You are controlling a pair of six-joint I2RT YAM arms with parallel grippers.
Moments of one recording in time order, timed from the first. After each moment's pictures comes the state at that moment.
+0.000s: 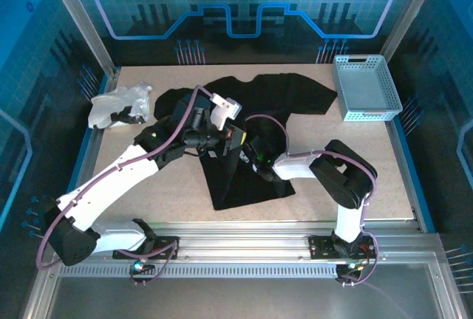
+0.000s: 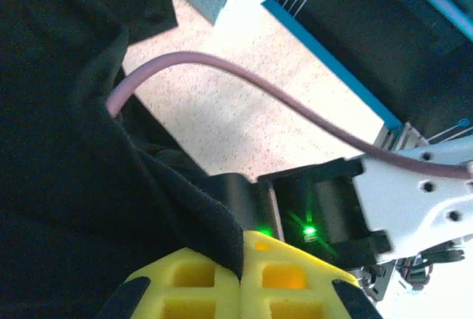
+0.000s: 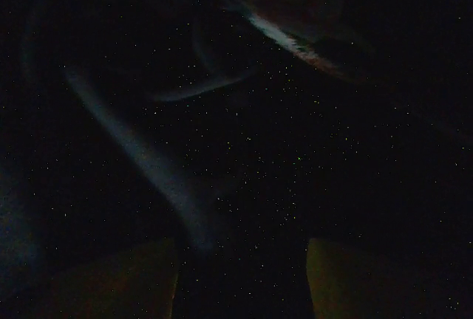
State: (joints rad) left arm -0.68 1.25 1.24 -0.53 0.35 -0.28; right arm 0.81 1.86 0.92 0.30 0.50 -0.13
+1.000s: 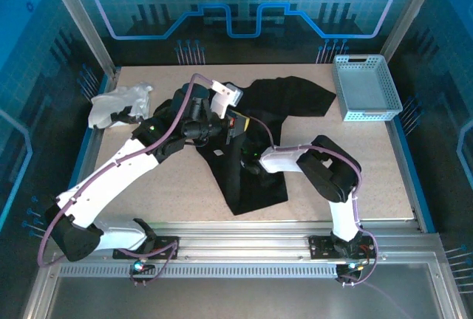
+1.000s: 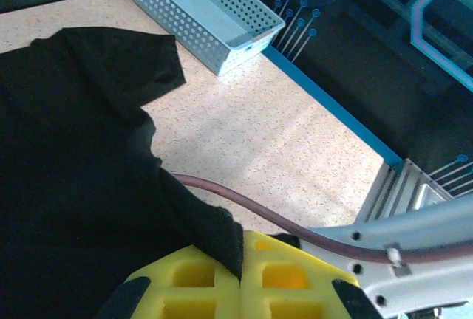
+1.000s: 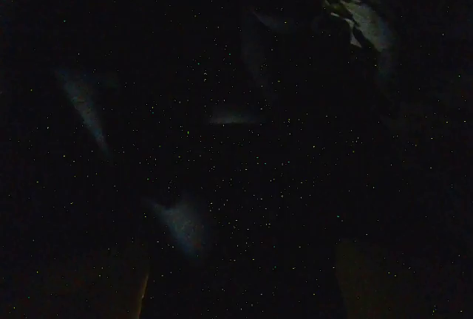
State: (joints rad) left arm -0.68 1.29 1.35 -0.52 0.31 -0.27; right arm 0.83 1.99 1.12 0.11 0.50 -0.33
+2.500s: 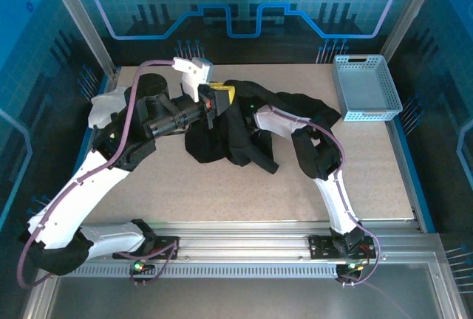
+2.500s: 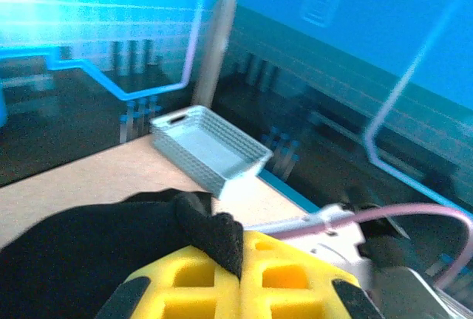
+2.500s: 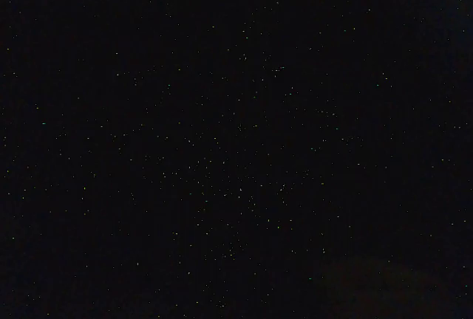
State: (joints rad) left arm -0.68 1.16 1.51 -0.45 0.15 -0.26; right arm 0.62 2.28 1.77 -0.69 0.23 -0.20
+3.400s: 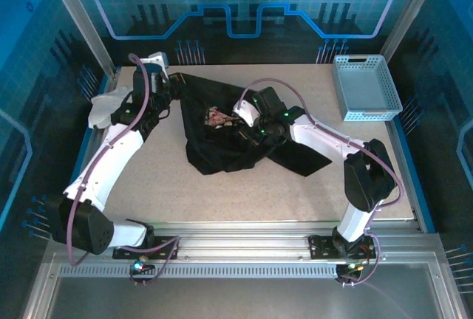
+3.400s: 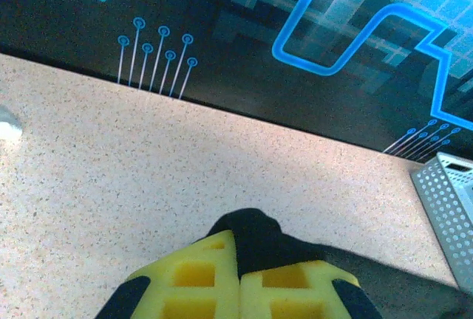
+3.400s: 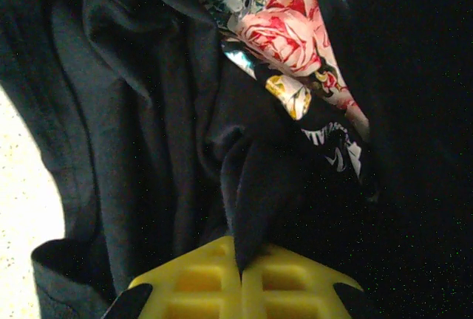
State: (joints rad) left arm -0.21 1.34 1.26 -0.32 -0.07 -0.48; right arm 0.60 1.73 1.33 -0.48 -0.23 -0.30
